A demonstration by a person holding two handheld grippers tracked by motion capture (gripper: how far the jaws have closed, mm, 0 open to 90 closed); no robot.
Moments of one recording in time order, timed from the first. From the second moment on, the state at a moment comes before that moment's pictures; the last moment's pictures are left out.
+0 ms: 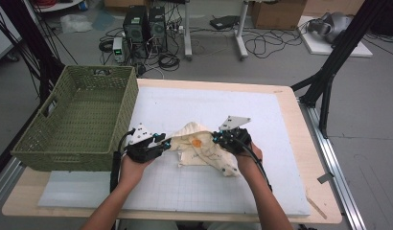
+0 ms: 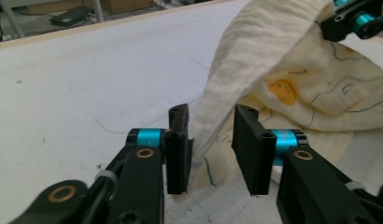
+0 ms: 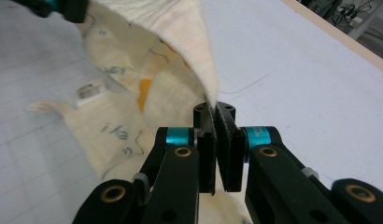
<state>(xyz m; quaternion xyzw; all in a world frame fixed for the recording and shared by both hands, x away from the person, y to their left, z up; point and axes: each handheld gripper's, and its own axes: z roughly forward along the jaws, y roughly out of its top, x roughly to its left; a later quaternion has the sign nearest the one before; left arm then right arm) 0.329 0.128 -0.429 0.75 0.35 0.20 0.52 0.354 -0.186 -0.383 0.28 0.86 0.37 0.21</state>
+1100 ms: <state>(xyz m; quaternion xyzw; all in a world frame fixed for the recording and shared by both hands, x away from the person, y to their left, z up) 0.327 0.128 -0.431 0.76 0.35 0.18 0.52 0.374 -0.234 -0.392 0.39 0.81 0.35 0.25</state>
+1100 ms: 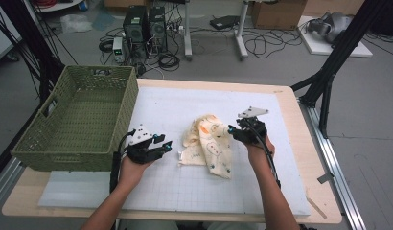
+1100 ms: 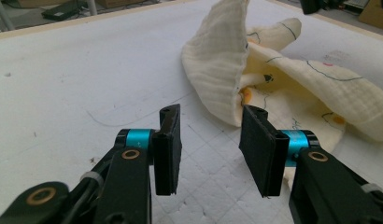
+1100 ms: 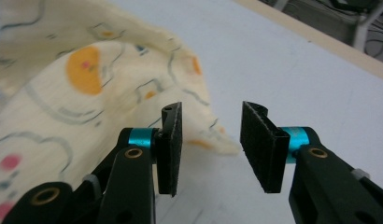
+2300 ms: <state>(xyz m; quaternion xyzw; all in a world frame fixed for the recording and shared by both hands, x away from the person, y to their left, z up) 0.326 0.118 -0.436 0.77 0.34 0.16 0.51 0.345 -0.263 -0.433 0.45 0.79 0.33 0.27</state>
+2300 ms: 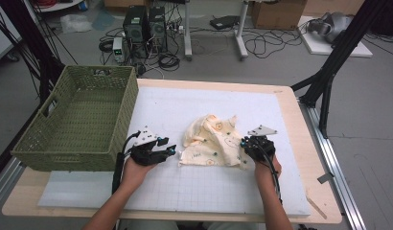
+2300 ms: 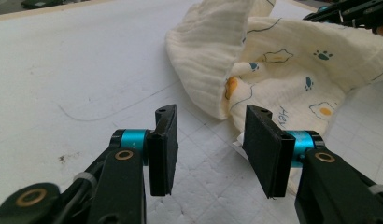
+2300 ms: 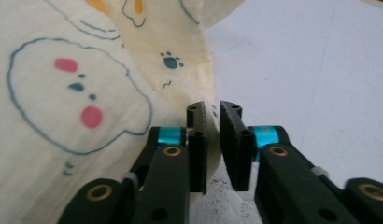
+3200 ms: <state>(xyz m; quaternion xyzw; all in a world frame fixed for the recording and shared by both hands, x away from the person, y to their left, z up) 0.321 0.059 -0.449 0.85 0.28 0.13 0.42 0.299 -0.283 -0.432 0.42 0.79 0.38 0.23</state>
